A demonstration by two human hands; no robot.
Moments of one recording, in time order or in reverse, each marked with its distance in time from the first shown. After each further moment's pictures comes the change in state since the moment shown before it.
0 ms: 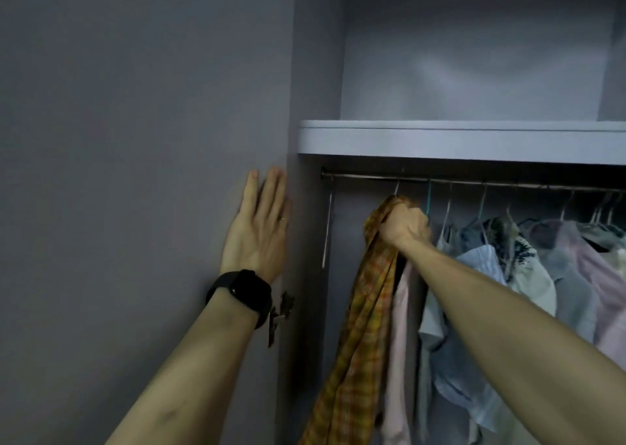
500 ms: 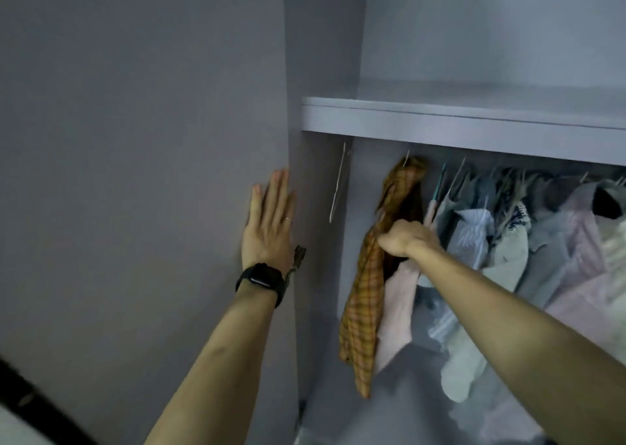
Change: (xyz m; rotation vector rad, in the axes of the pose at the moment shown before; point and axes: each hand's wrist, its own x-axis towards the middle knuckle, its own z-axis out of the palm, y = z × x) left_hand -0.005 -0.010 -0.033 -0.221 -0.377 0.026; right_hand -0.037 0.023 -0.033 -0.253 -0.737 -0.032
